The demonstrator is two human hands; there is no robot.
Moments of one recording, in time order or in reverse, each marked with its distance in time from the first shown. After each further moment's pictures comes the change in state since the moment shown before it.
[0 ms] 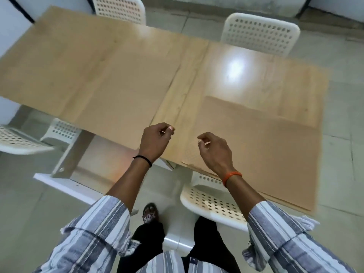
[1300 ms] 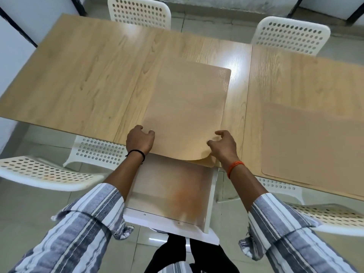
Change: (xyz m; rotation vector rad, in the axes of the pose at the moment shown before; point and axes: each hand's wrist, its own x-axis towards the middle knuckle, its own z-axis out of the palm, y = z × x) left_hand 0.136 -0.169 -0.239 0.253 0.027 -0.360; right_hand 0.065 -0.195 0.190 0.378 0.119 0.553
